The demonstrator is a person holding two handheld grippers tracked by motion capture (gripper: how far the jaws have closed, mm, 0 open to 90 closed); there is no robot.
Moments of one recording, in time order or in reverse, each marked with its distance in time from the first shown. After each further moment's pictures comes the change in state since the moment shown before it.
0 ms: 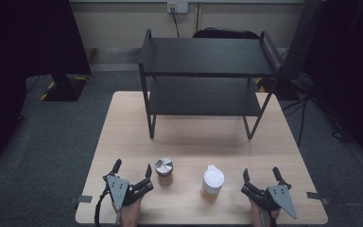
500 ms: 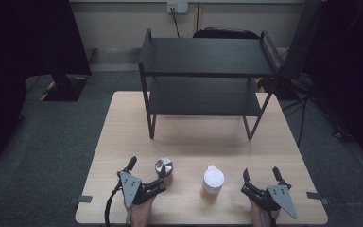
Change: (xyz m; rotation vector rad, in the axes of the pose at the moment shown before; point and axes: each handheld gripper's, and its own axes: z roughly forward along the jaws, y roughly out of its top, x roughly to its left) left arm -0.018 0.010 0.011 0.024 -0.115 -0.020; right arm 0.000 0.000 0.000 0.000 -0.002 0.000
